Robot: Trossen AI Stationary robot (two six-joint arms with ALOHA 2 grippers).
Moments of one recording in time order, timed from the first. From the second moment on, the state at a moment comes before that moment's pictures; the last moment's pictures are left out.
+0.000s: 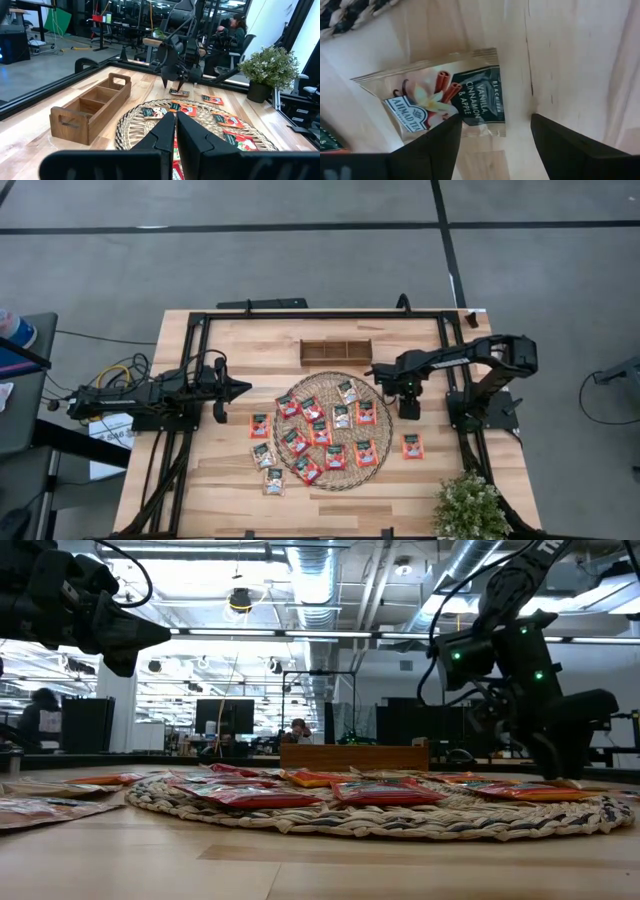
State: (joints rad) left arm 0.05 0.05 0.00 0.05 -0.10 -0.17; right arm -0.22 1.60 0.76 -0.94 -0.03 -0.09
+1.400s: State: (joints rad) left arm 0.05 0.05 0.00 0.05 -0.10 -0.21; right arm -0.29 1.63 0.81 -0.97 -0.02 -0.08
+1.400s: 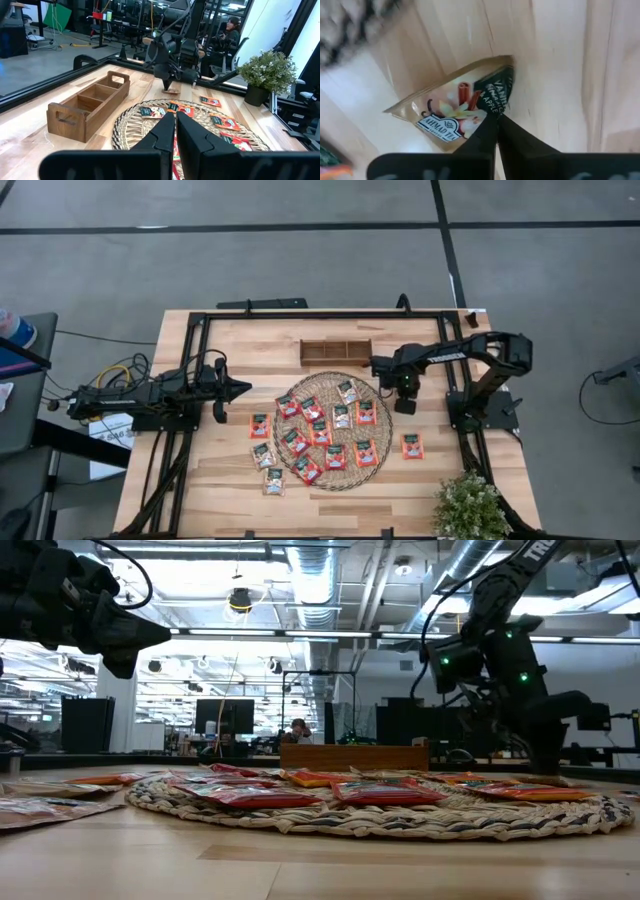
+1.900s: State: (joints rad) left arm 0.05 0.05 0.00 0.05 -0.10 -0.21; right arm -0.24 1.43 1.01 -1.10 0.22 0.02
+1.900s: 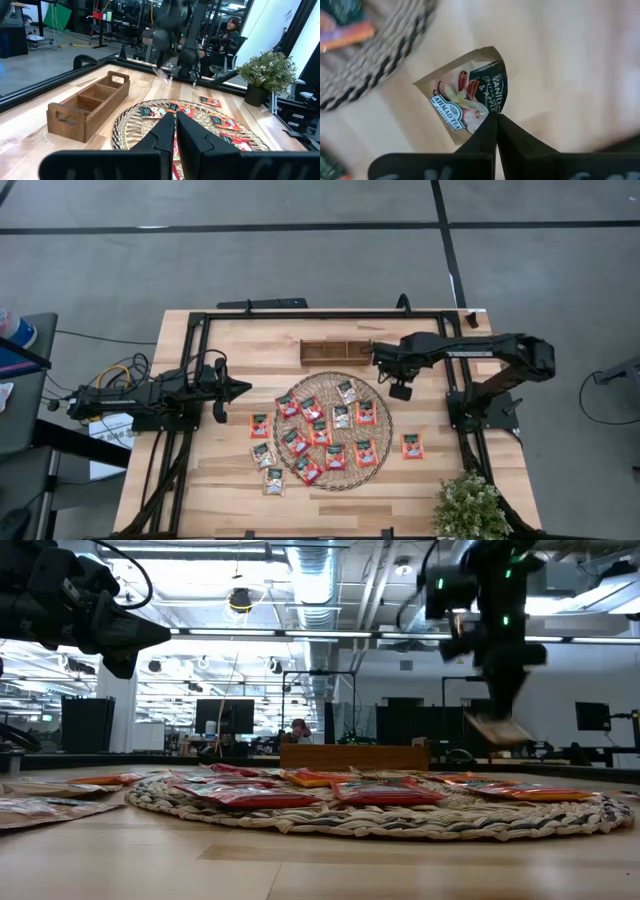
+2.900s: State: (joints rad) left arm 0.05 0.05 0.00 0.05 -0.10 -0.22; right arm 0.05 1.42 1.22 -1.00 0.92 0.18
